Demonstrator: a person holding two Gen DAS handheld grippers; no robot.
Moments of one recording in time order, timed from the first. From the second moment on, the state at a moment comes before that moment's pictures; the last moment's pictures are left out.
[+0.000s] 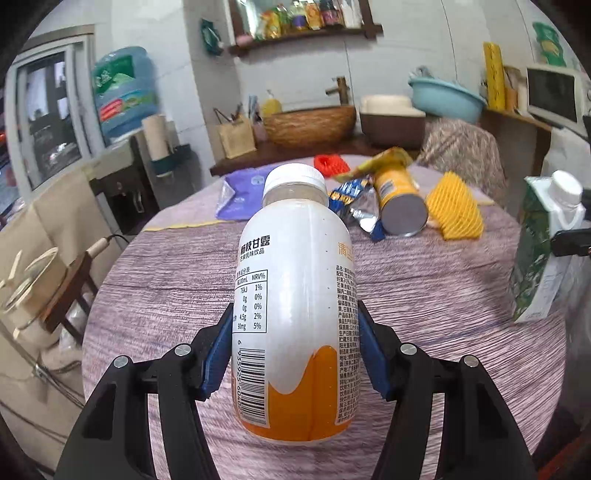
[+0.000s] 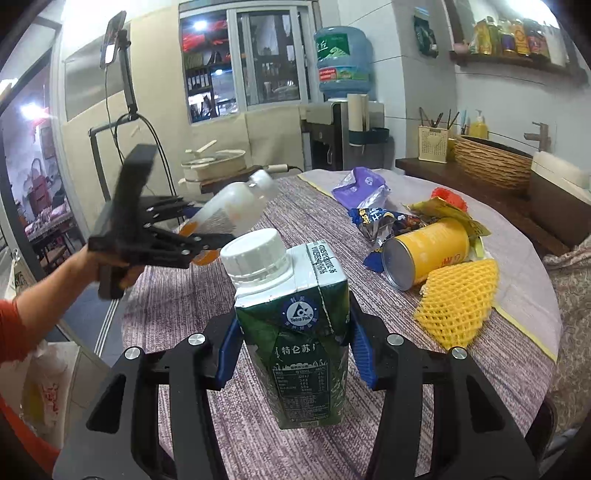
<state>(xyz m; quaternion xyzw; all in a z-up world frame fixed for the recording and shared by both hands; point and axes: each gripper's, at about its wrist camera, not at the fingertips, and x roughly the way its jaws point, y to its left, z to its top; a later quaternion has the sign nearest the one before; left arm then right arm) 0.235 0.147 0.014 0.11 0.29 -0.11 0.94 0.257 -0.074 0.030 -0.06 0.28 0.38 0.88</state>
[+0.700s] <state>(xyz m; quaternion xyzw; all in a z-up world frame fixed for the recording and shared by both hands) 0.146 -0.006 0.032 0.03 0.18 -0.19 0.96 0.178 -0.195 0.036 0.01 0.22 0.20 0.96</state>
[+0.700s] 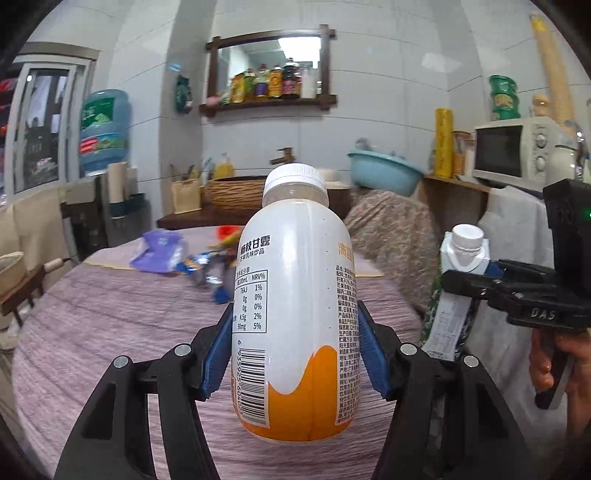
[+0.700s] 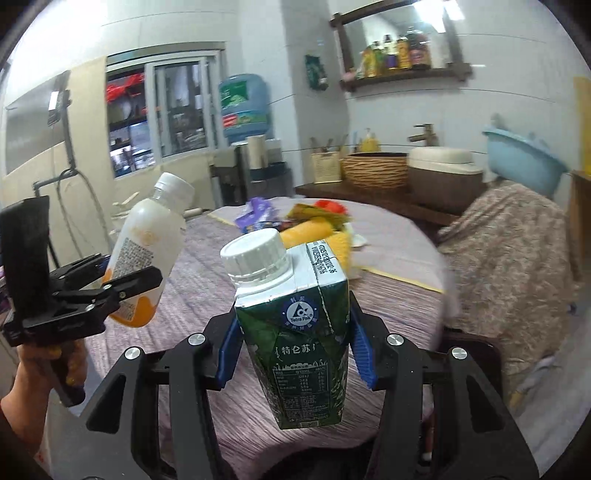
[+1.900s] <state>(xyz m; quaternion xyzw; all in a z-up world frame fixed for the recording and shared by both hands) 0.165 -0.183 -0.037 0.05 0.25 -0.36 0.90 0.285 -0.377 -0.173 0.06 0.42 -0.02 0.90</state>
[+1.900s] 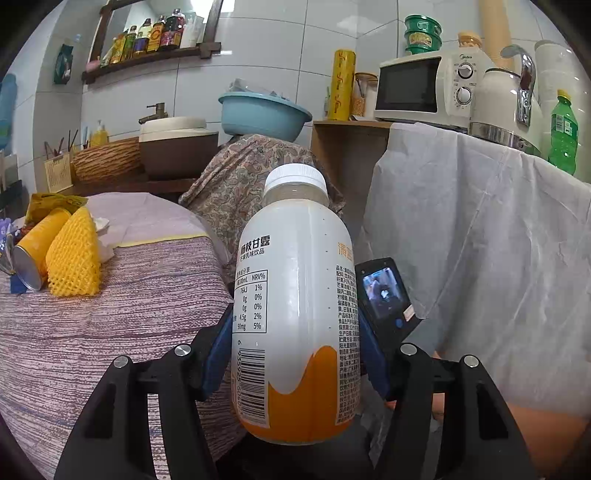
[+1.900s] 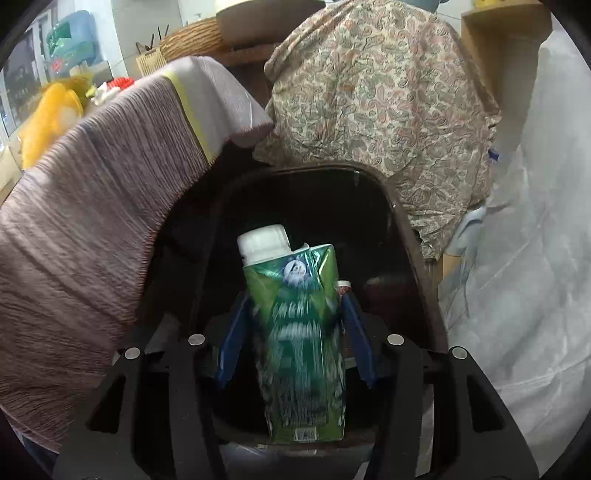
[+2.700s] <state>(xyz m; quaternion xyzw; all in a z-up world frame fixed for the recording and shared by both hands) 0.217 -0.253 -0.093 0.06 0.34 -0.34 0.87 0.178 -0.437 -0.138 0.08 0.38 -0.18 0.90</state>
